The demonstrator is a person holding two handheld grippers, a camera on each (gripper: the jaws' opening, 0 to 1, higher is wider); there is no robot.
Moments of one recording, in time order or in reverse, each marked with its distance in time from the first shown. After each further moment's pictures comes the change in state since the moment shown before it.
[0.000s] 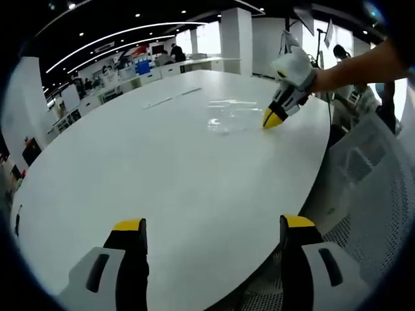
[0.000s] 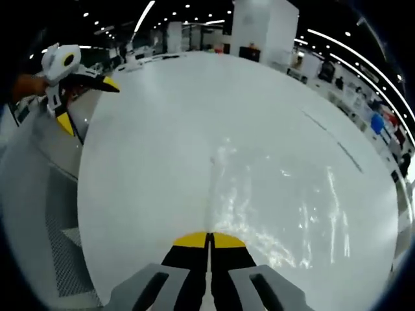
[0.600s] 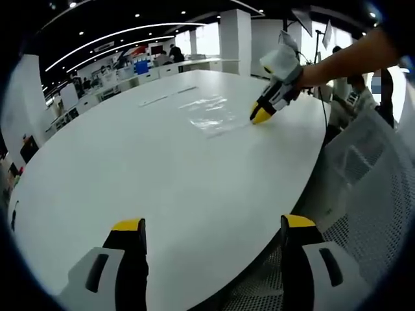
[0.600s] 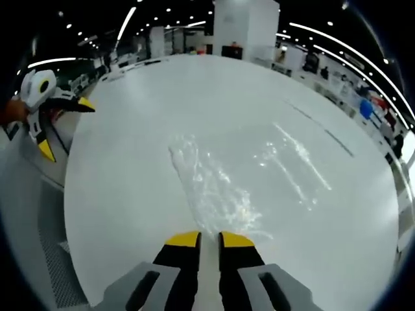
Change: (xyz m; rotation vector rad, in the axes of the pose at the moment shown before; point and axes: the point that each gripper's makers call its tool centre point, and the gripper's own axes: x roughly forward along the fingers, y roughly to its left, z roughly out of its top) left arm 0.006 -0.013 -0.018 -0.019 0.005 -0.018; right arm 0.009 -0.031 -0.004 0.111 -0.005 -0.060
